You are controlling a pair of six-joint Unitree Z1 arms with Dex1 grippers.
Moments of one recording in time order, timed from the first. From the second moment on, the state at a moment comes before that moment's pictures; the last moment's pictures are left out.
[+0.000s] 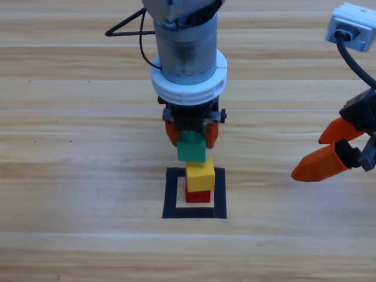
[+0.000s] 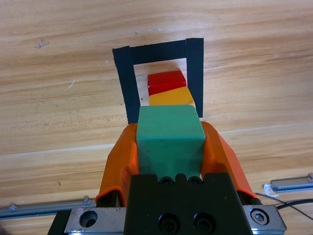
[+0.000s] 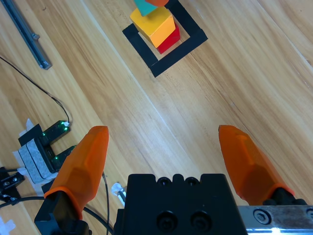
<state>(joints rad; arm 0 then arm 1) -0.86 2.29 -2.23 1.41 0.04 -0.84 0.70 1.56 -1.02 0.47 0.36 -0.11</state>
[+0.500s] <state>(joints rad) -0.86 2.30 -2.24 1.41 0.04 -0.84 0.70 1.56 -1.02 0.47 0.36 -0.11</state>
